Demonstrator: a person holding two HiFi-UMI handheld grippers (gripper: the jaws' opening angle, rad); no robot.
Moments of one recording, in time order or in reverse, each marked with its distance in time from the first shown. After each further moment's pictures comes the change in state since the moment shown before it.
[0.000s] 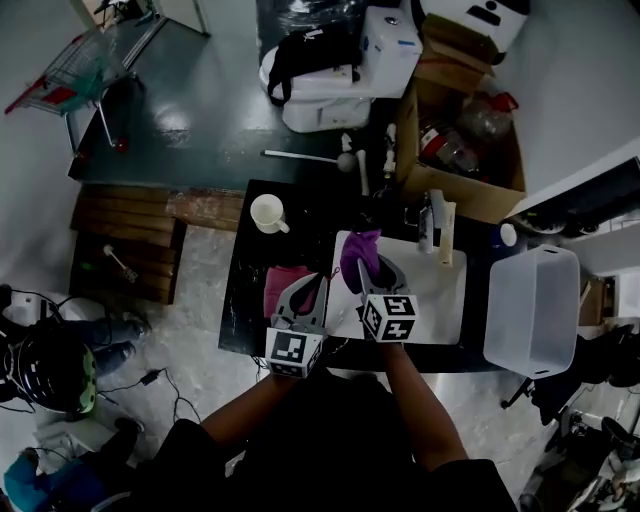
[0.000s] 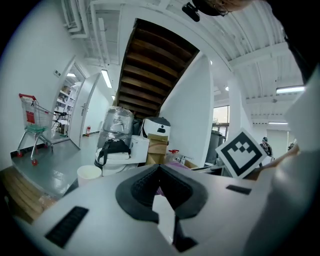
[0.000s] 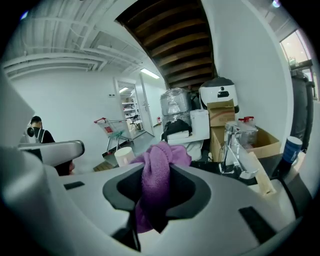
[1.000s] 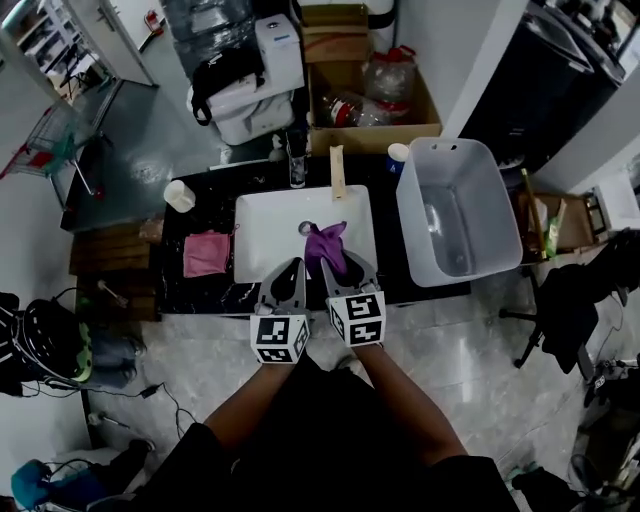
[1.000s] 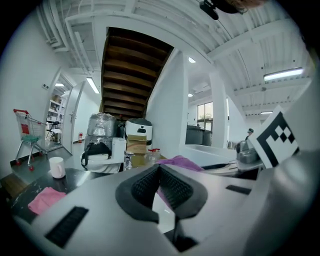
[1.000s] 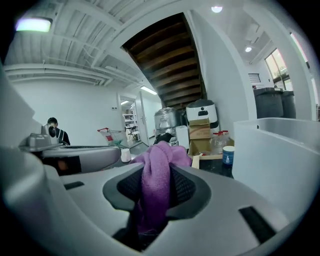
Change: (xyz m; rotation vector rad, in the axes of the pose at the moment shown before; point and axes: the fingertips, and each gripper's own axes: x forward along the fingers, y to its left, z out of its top) left arm -0.032 -0.303 -0.033 0.102 -0.013 -0.028; right arm -0.283 -0.110 -0.058 -0.038 -0.164 -0.026
